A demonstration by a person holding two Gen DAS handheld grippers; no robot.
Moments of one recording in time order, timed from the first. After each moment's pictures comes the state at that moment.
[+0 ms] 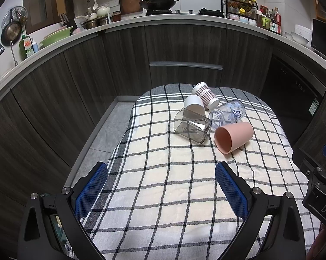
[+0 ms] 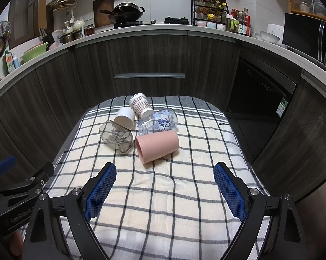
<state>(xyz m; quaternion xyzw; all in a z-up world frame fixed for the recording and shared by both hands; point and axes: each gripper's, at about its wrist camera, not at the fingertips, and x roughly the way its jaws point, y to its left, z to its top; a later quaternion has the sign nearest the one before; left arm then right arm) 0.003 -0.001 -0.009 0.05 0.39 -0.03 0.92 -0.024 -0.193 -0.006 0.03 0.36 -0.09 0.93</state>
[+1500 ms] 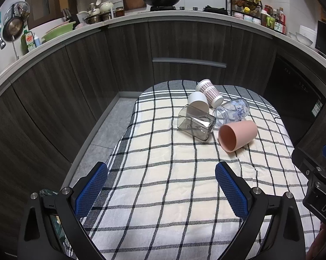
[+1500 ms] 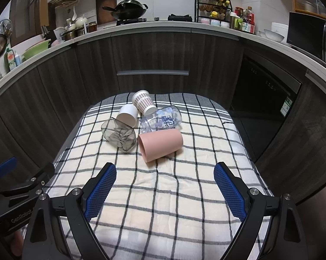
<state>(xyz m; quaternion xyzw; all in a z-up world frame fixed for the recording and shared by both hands) 0.007 0.007 -0.021 0.04 0.40 -0.02 0.92 -0.012 -0.181 -0.028 0.03 0.37 -0.08 0.92</state>
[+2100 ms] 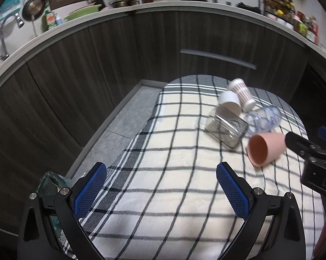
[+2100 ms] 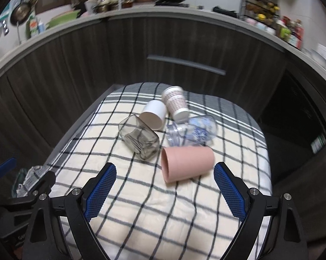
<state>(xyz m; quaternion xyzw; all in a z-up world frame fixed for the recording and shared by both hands) 0.055 0.026 -0.044 0.00 0.43 0.07 0.90 0.092 -0.155 -0.028 -0.05 0.43 0.03 0.90</state>
